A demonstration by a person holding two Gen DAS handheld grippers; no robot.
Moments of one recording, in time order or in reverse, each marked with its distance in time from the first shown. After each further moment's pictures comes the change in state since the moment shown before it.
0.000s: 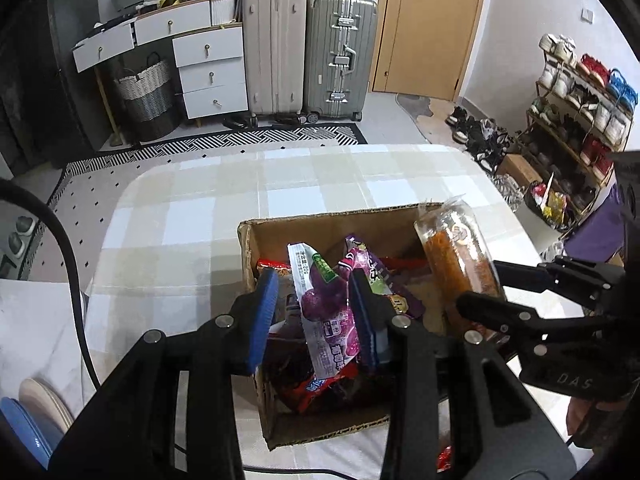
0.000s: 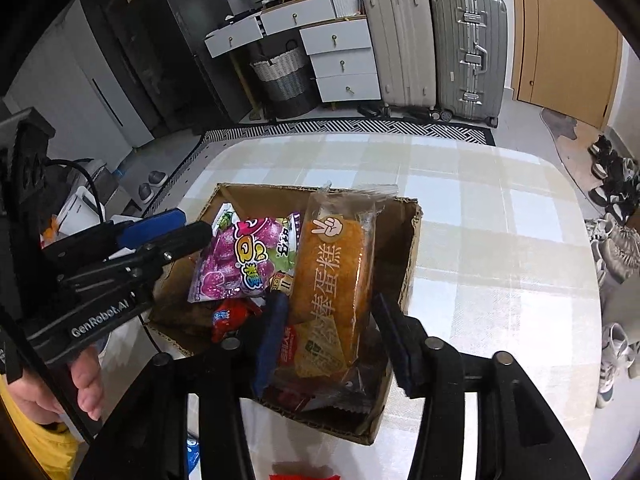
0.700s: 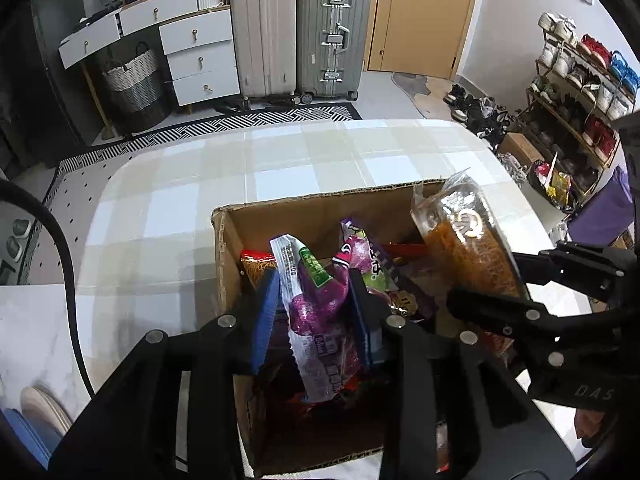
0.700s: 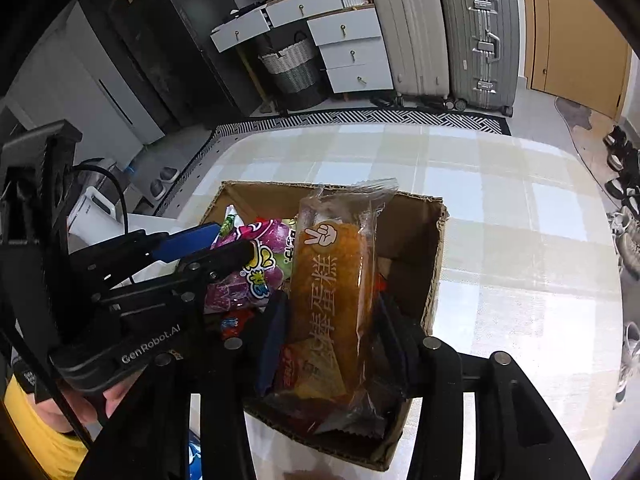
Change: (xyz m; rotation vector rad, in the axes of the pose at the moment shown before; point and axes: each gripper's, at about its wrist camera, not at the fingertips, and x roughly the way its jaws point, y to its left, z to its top) left arm 0.042 -0.002 0.001 0.035 0.076 -0.002; right arm 0.023 -0.003 0.009 0.013 0.031 0.069
